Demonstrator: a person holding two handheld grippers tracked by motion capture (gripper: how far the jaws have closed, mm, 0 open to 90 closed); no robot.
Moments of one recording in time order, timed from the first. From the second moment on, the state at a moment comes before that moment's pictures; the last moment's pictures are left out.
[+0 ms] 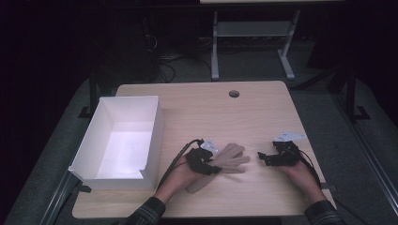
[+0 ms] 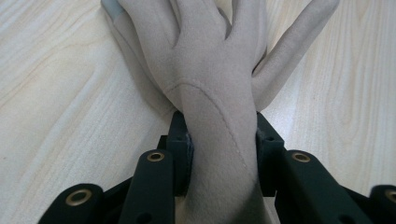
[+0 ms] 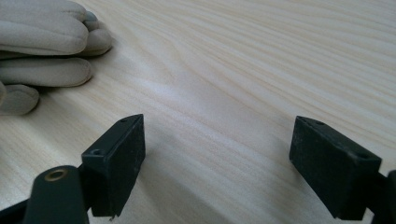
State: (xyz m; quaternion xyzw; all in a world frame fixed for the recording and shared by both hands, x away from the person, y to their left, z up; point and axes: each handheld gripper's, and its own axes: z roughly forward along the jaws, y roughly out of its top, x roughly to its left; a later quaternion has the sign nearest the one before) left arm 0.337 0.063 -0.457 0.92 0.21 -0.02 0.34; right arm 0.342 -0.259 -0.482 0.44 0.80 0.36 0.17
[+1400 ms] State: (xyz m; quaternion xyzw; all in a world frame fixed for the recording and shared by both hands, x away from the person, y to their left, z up) left arm 0.352 0.125 -0.312 0.88 0.28 0.02 0.39; right arm 0.342 -0.258 -0.482 0.44 0.81 0.36 0.17
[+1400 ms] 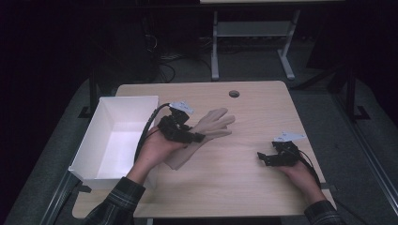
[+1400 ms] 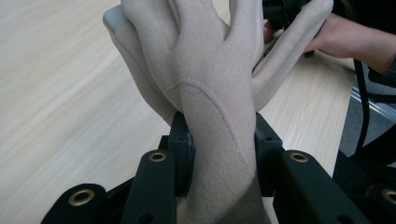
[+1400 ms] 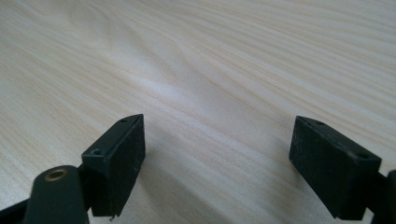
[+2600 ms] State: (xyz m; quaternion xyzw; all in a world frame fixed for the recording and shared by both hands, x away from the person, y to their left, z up) left arm 0.359 0.300 -0.297 0.79 0.45 0.14 0.39; right arm 0.342 -0.258 -0.482 0.44 0.80 0.36 0.17
